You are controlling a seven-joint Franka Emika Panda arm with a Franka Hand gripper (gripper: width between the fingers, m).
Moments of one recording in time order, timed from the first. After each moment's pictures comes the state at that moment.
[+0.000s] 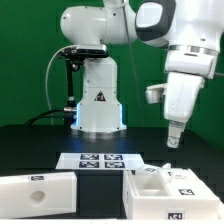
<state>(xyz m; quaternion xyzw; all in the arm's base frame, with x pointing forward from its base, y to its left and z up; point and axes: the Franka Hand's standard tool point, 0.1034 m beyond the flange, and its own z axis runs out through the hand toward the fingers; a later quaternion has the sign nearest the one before) 0.510 0.108 0.092 0.85 0.52 0.01 0.08</state>
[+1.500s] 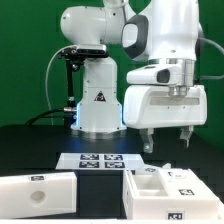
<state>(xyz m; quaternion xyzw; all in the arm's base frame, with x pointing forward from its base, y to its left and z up) 0.482 0.103 0.075 0.96 0.26 0.05 0.02</state>
